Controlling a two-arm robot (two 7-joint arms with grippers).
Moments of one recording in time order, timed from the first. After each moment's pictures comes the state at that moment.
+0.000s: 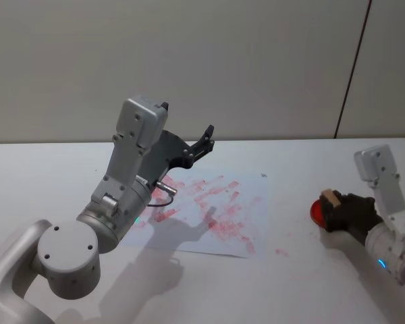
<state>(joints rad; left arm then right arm) -0.24 0.38 0.45 -1.63 -0.20 0.01 -0.01 0.13 0.26 -0.26 -1.48 0.11 0.34 0.12</state>
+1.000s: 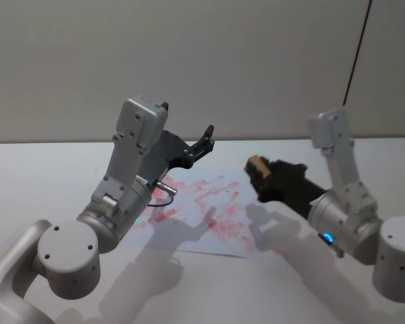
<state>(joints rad) -0.24 0.38 0.45 -1.63 -0.20 0.01 -0.01 0.19 0.16 -0.33 -1.55 0.18 0.30 0.27</state>
